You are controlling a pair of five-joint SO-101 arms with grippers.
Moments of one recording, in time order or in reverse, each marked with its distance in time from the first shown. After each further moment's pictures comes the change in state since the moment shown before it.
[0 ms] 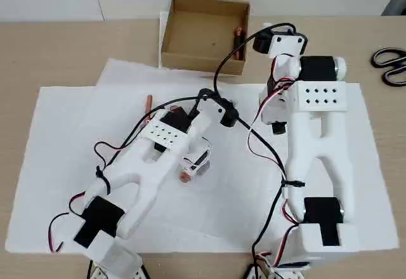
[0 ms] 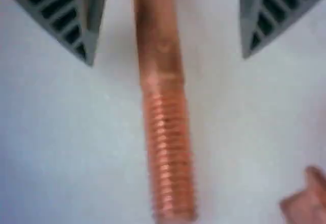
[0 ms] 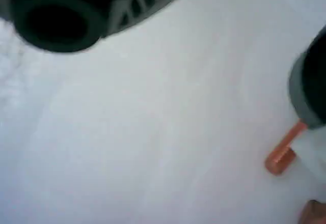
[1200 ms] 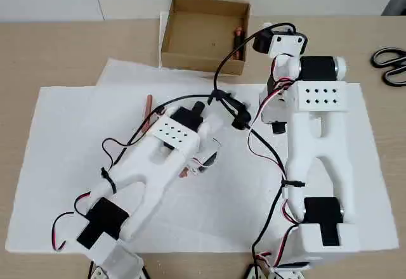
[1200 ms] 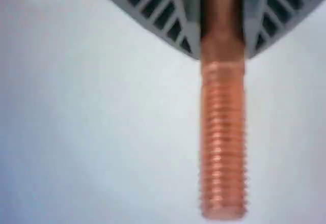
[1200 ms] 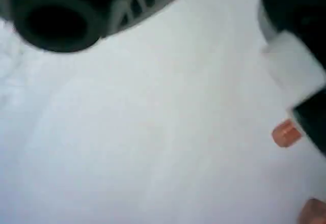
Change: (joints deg) left arm 3.6 0.0 -9.7 13.1 -1.8; right arm 0.0 0.0 0.0 -0.2 0.0
